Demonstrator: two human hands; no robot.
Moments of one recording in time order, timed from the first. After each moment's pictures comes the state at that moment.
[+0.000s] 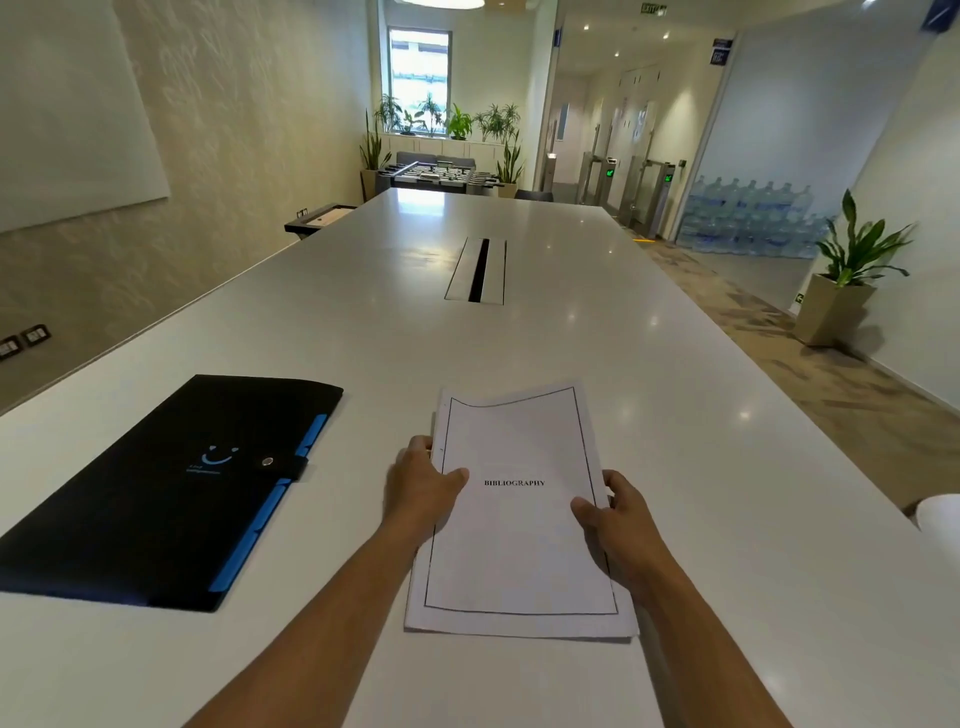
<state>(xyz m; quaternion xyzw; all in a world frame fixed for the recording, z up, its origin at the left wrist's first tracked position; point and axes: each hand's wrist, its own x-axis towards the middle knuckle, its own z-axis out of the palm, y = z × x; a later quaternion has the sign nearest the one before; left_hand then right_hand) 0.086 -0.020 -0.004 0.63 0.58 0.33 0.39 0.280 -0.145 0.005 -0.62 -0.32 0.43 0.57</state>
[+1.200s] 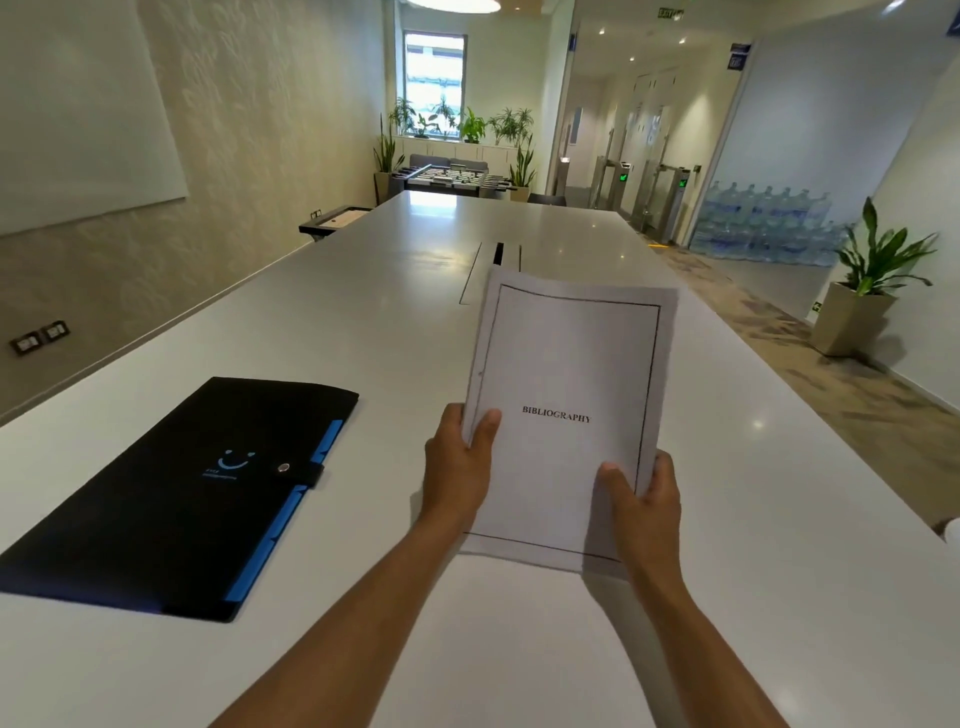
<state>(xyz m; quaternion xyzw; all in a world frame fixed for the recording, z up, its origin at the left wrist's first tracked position) 0.103 -0.031 0.038 0.62 0.44 0.52 0.40 0.259 -0.128 0.018 -0.64 -0.37 0.15 0.66</state>
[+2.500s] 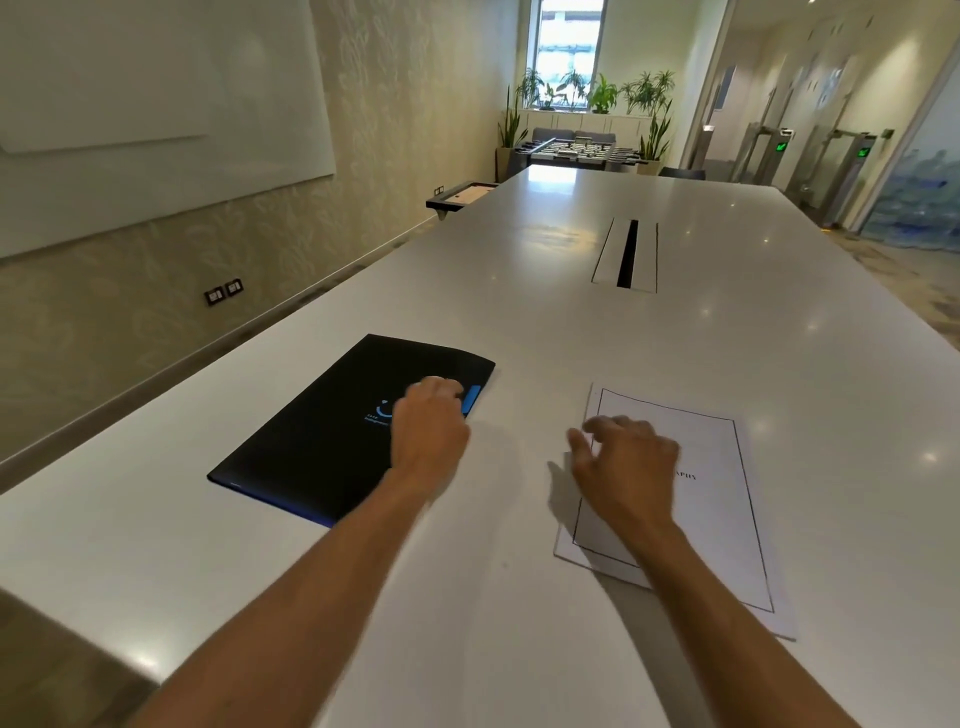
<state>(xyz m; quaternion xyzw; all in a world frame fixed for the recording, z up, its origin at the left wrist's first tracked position) -0.062 0.032 0.011 0.72 0.62 0.31 0.00 0.136 -0.044 0.021 -0.75 -0.61 -0.07 0.26</state>
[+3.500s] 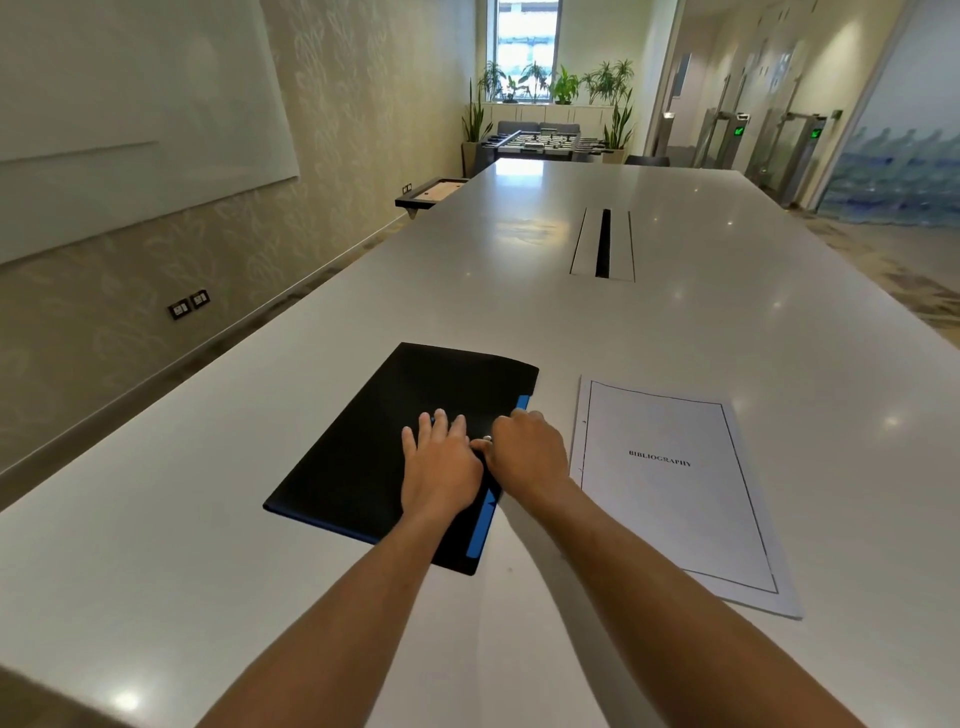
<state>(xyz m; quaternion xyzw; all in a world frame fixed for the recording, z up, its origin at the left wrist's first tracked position) -0.051 0.026 -0.030 0.77 0.62 0.15 0.05 0.061 0.016 -0.012 -0.69 -0.70 -0.06 0.17</state>
